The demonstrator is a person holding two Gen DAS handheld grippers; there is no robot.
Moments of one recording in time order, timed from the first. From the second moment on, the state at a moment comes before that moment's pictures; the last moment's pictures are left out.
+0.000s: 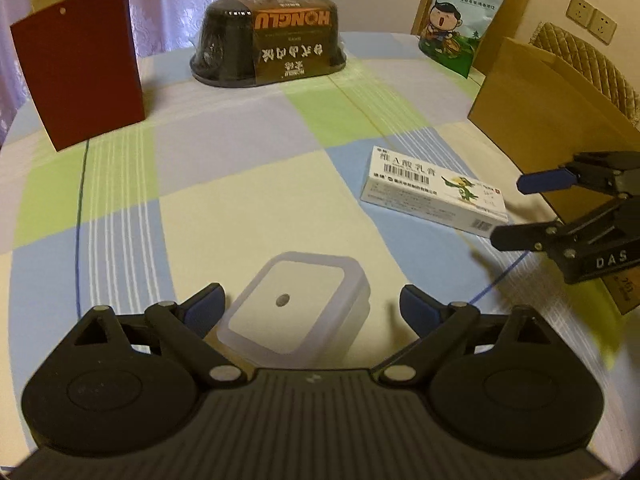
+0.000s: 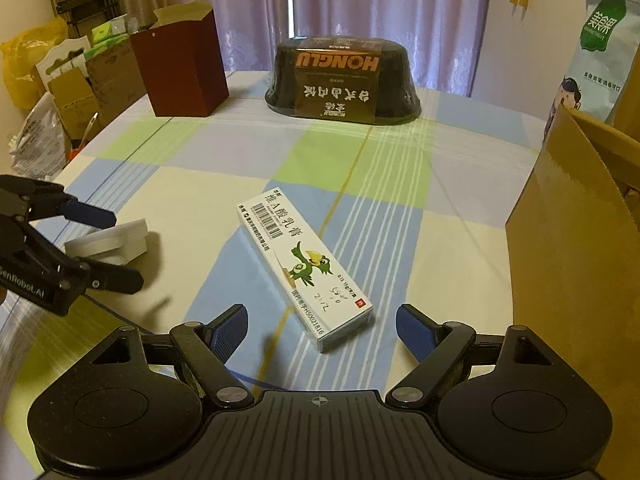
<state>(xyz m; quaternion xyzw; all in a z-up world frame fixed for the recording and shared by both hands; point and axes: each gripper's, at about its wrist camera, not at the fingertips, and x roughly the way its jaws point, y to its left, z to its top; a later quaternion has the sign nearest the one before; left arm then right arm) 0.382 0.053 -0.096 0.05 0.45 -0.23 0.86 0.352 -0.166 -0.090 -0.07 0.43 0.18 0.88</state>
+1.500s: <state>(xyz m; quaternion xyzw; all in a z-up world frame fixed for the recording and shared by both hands) 0.196 -0.005 -0.073 0.02 0.44 -0.13 0.89 0.128 -0.201 -0.097 -0.07 0.47 0.14 0.87</state>
